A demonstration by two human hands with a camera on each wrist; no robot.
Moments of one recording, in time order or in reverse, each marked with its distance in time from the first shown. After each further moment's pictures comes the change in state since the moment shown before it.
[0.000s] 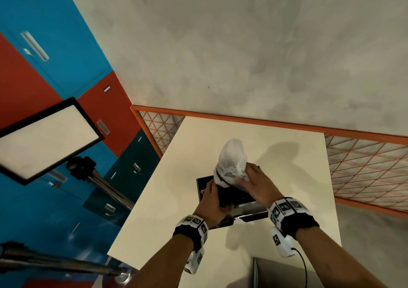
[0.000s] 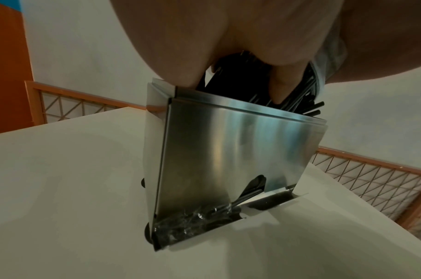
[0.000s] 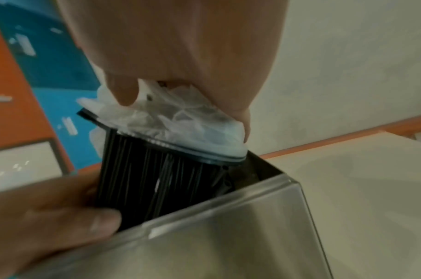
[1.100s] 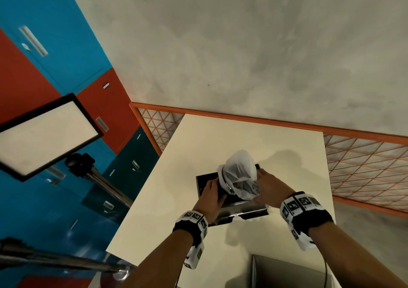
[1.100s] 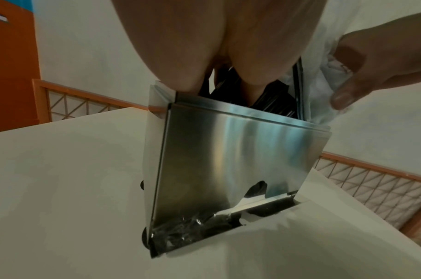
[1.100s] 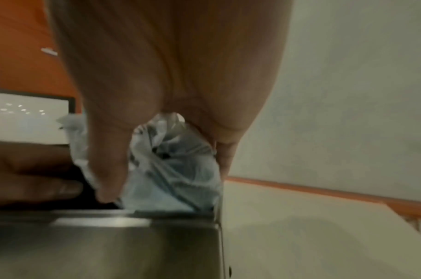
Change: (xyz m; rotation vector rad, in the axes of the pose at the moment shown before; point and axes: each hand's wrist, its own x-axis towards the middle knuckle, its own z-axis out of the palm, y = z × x) left_hand 0.002 0.005 -0.007 0.054 -0.021 -0.024; right_hand -0.012 0.015 -0.022 -0.319 -0.212 0.019
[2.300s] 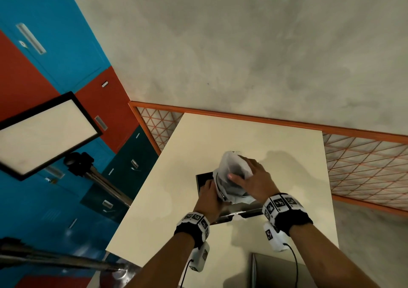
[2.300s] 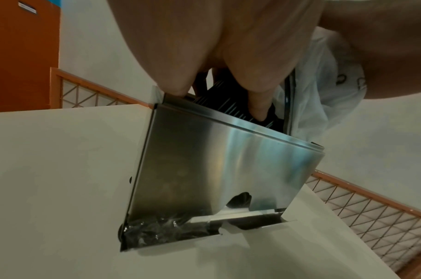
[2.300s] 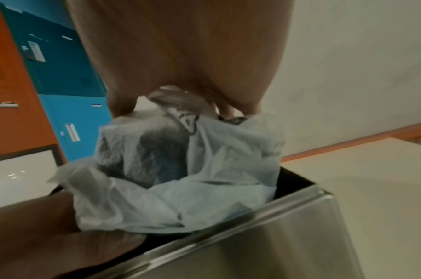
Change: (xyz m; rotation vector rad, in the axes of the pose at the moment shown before) left_hand 0.001 -0.012 0.015 0.019 0.042 -0.055; right_hand 0.013 -0.042 0.010 0.308 0.319 0.111
